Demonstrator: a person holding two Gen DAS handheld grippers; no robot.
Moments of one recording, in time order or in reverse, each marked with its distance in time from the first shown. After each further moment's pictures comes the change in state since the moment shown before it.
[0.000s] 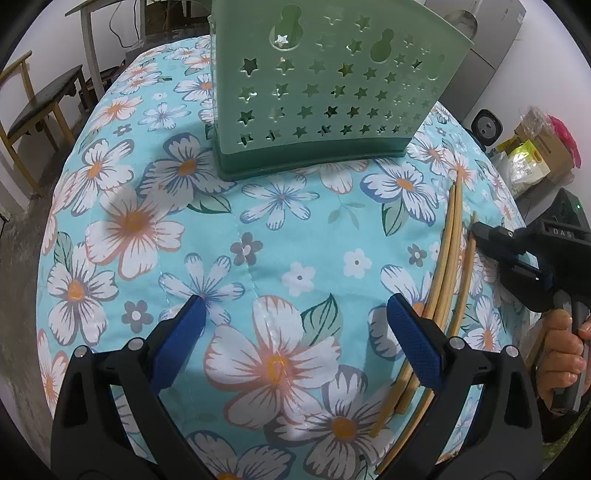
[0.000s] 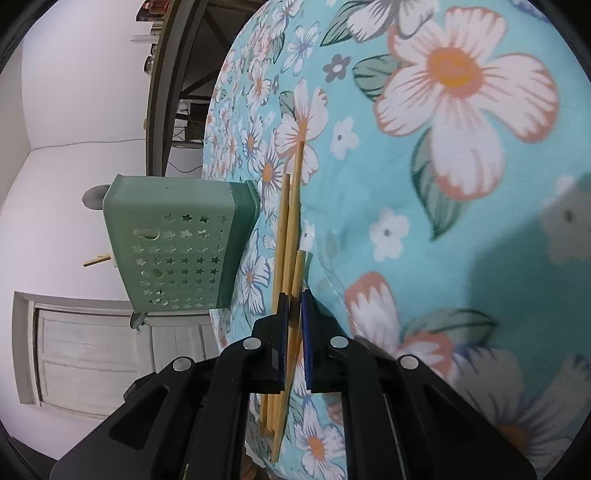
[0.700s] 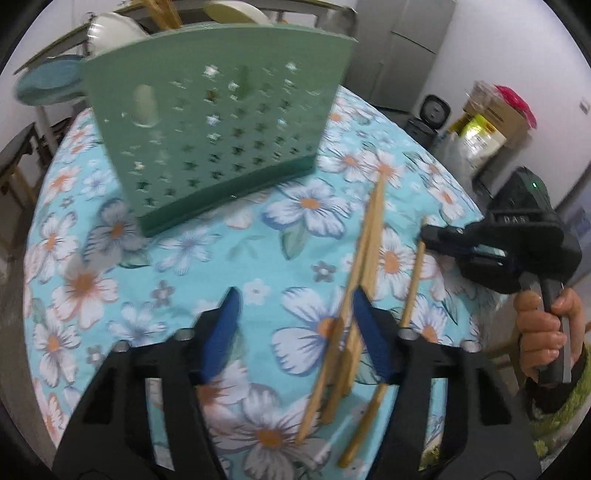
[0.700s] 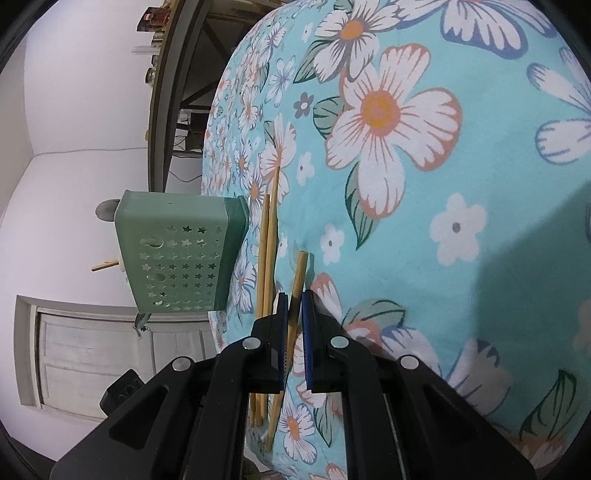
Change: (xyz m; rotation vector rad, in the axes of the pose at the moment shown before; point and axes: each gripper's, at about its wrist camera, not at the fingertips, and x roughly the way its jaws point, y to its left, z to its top) left arm -0.014 -0.055 0.002 0.206 -0.061 -0.124; right arm -0.025 -0.016 0.008 0.005 -0.032 0.003
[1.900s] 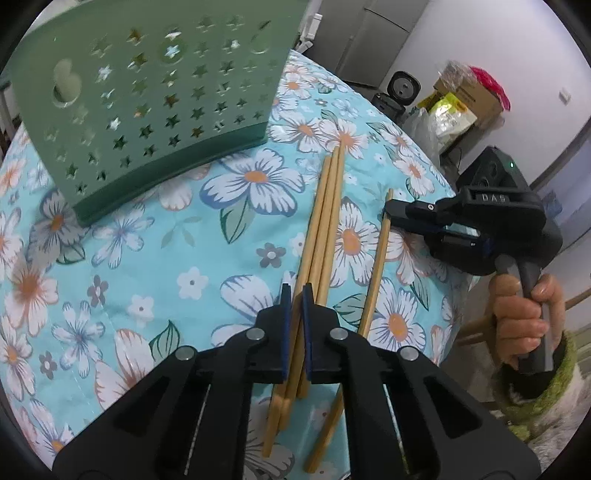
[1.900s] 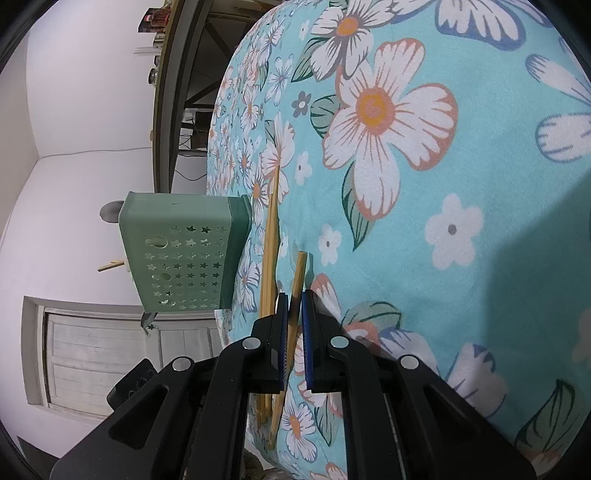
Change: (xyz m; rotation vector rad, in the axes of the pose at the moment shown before) left arm 0.021 -0.012 0.004 0.009 0.100 -0.145; right arm -0.002 -0.004 0.000 0.005 0.011 0.025
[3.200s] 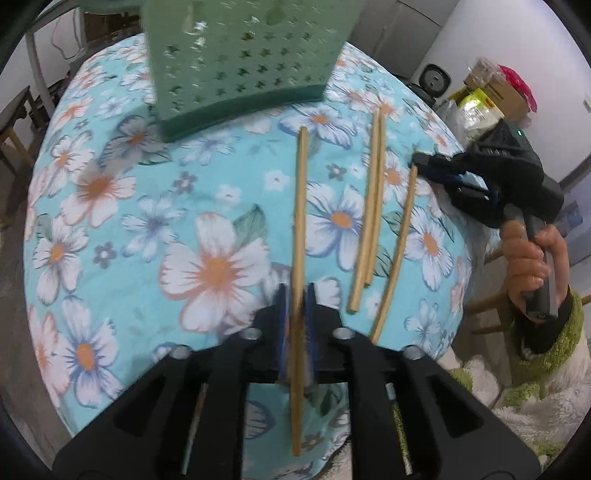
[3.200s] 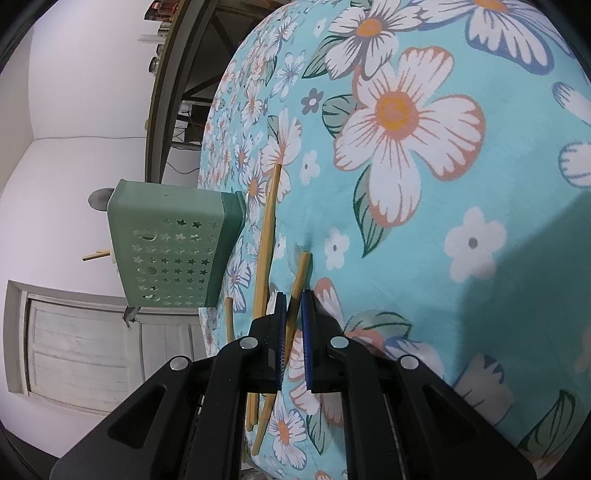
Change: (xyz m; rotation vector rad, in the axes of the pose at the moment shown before) left arm -0.045 0.028 -0.054 -0.070 0.052 0.115; right arm 0.010 0.011 -0.001 -0.061 -0.004 -0.063
